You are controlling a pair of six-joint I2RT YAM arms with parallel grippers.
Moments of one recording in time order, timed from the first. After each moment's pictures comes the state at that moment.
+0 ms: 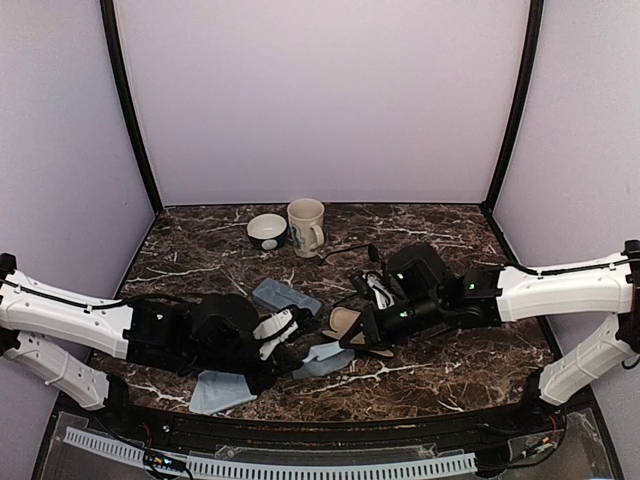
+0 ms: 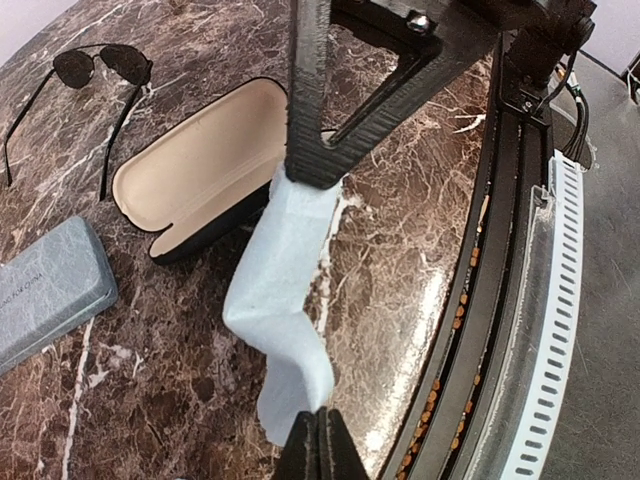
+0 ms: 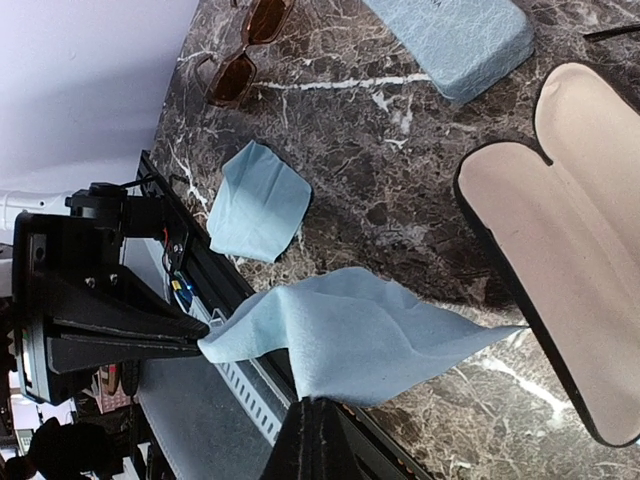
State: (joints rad) left arm -1.30 1.27 0.75 -0.20 -0.10 -0.17; right arm 1.06 1.39 0.85 -0.20 -0.36 0.84
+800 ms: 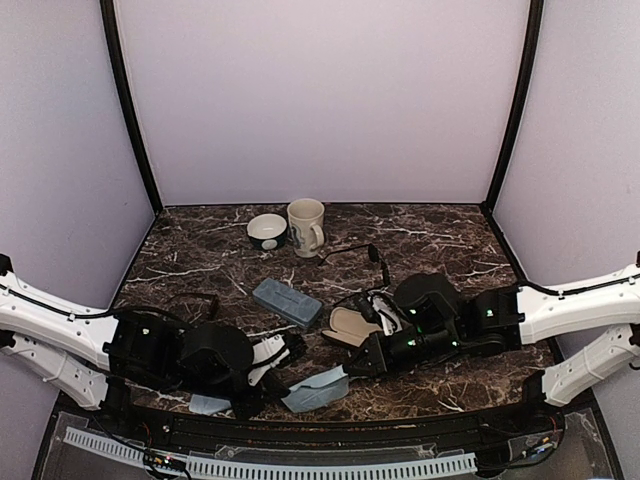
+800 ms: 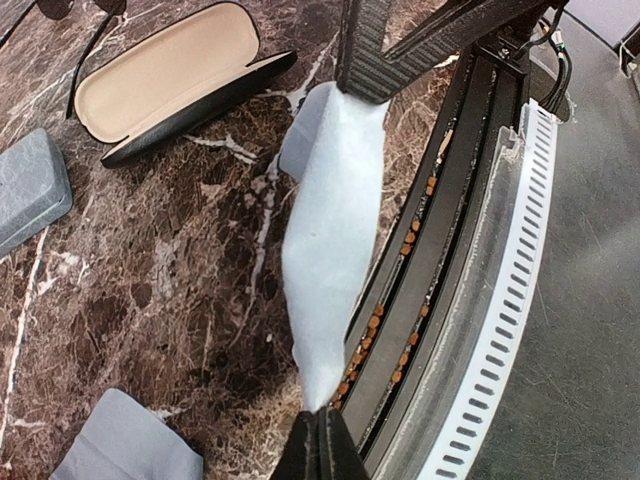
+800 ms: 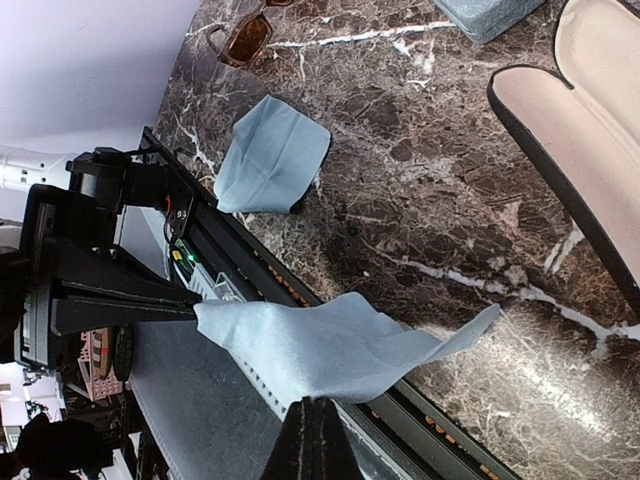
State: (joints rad) left arm -1.47 1.21 0.77 -0.40 -0.17 -0.38; right arm 1.24 1.27 0.77 -0.21 -0.20 0.93
